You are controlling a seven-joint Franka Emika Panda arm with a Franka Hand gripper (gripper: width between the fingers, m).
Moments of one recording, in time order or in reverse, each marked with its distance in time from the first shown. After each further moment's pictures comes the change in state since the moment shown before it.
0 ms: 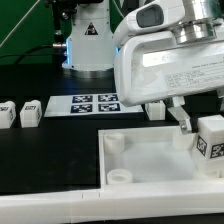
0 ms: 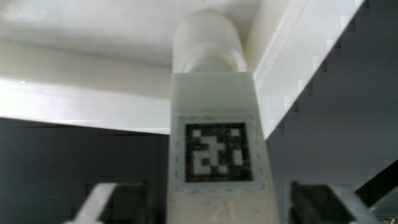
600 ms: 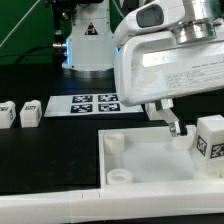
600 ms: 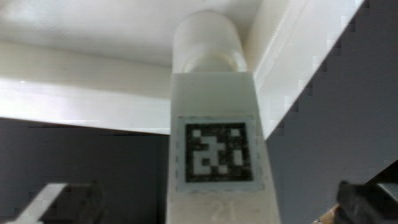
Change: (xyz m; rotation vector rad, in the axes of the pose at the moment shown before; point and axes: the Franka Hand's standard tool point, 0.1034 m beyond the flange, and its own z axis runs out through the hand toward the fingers) arm 0.000 0.000 0.000 0.000 0.000 0.000
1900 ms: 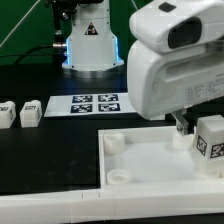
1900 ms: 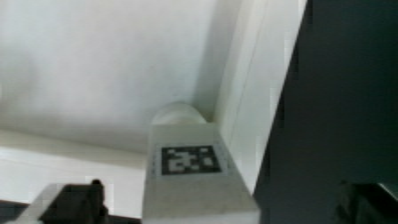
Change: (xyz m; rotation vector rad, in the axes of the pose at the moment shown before) arm 0.010 -0.003 0.003 0.122 -0.640 0.025
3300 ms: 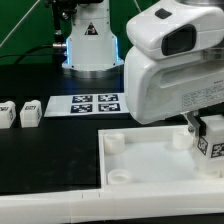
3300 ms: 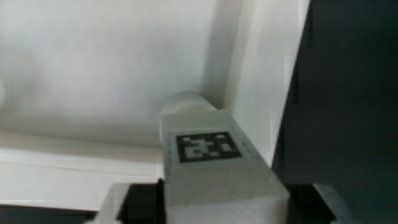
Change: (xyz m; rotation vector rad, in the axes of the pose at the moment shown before) arm 0.003 0.003 0.000 0.013 0.038 0.216
